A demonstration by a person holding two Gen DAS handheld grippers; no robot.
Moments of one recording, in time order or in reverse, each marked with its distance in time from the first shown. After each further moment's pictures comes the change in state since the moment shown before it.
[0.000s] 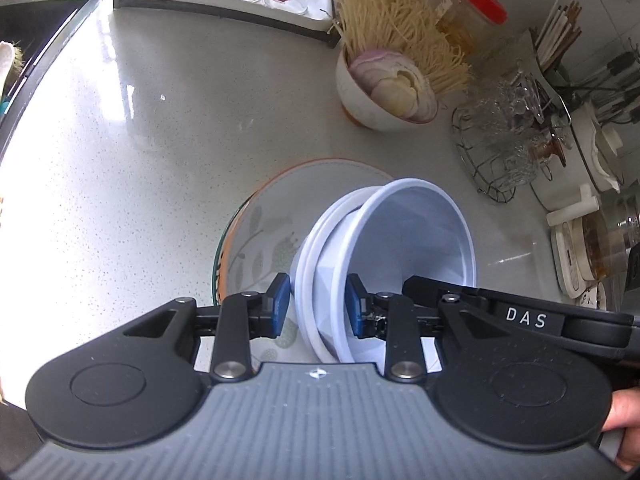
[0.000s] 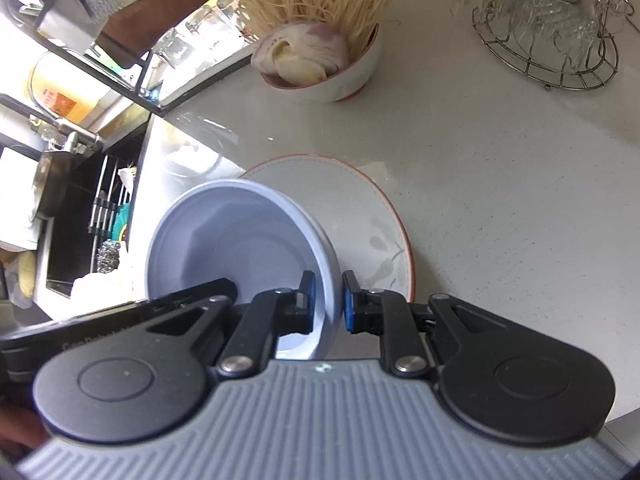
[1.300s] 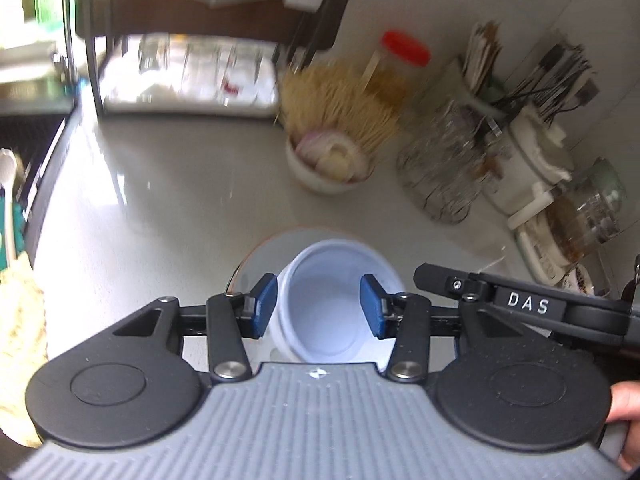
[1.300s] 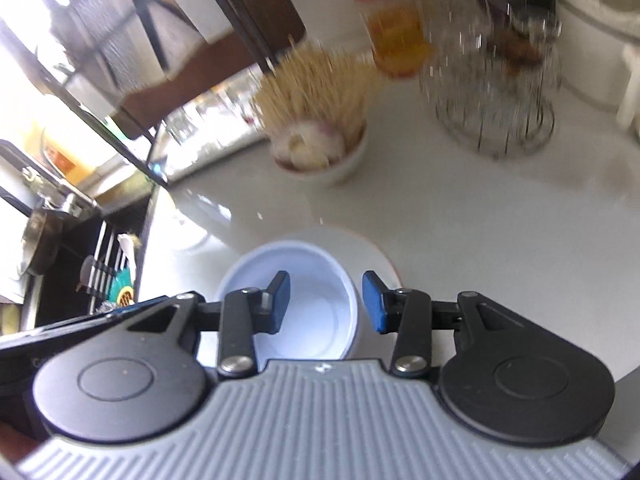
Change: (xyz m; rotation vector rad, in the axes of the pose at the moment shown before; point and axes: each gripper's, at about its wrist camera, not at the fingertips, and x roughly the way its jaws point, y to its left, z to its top) left arm -0.094 -0.029 -0.001 0.197 -0.185 -0.025; right arm -0.079 0.032 -0.020 0.020 -0.305 -0.082
